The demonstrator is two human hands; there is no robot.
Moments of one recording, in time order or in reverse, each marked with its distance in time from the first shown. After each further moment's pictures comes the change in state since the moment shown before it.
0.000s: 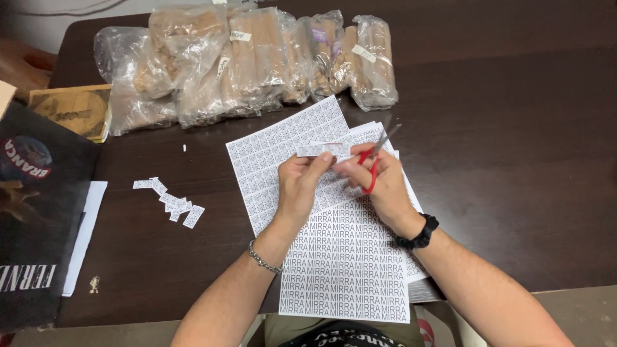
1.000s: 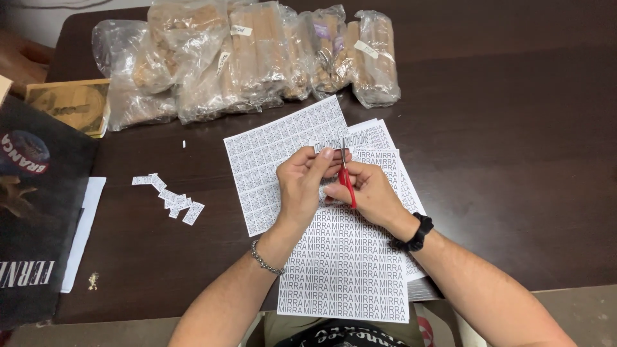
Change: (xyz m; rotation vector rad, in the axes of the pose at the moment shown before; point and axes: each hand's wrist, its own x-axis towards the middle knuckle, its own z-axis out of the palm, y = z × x) left_hand -0.011 0.030 0.021 0.045 0.057 0.030; right_hand -0.005 -0.008 0.008 -0.141 -0.294 0.050
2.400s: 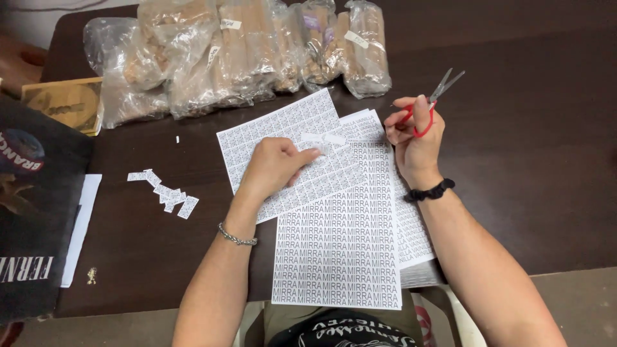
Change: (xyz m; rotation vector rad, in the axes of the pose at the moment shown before) left_hand 0.028 0.034 -0.043 0.721 -0.231 -0.340; right_hand 0.036 0.048 -0.086 0.433 0.652 -0.179
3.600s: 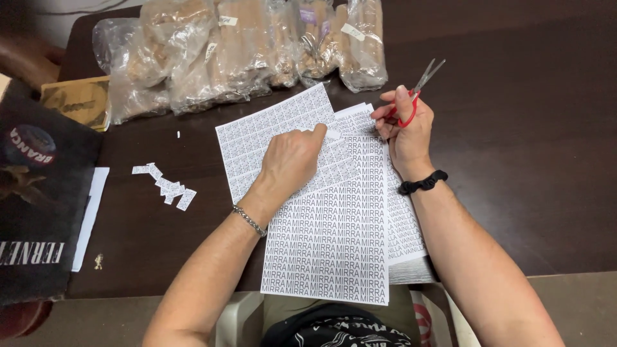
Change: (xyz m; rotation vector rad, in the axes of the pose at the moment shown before) left_hand 0.027 -0.019 0.045 0.980 0.142 0.718; right_hand 0.007 0.006 -0.002 -0.025 -0.055 0.062
